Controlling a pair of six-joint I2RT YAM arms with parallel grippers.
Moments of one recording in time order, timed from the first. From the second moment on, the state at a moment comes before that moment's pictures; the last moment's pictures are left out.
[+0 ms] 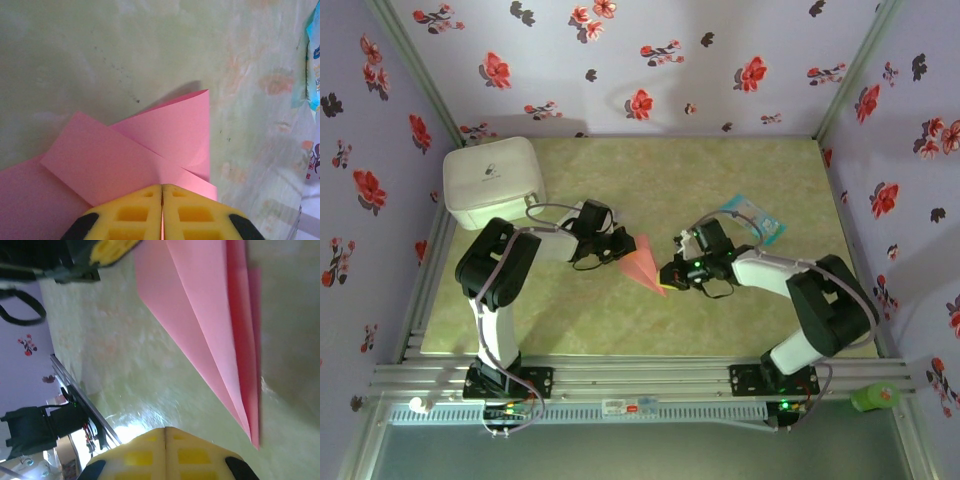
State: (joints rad) left arm -0.55 1.93 0.96 0.11 0.46 -0.86; right arm 0.54 1.55 0.69 -0.12 -0.74 0.72
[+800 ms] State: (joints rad) left arm -0.55 1.87 0.98 0.02 0.47 -0.83; right arm 0.54 1.75 0.70 0.02 -0.70 0.79
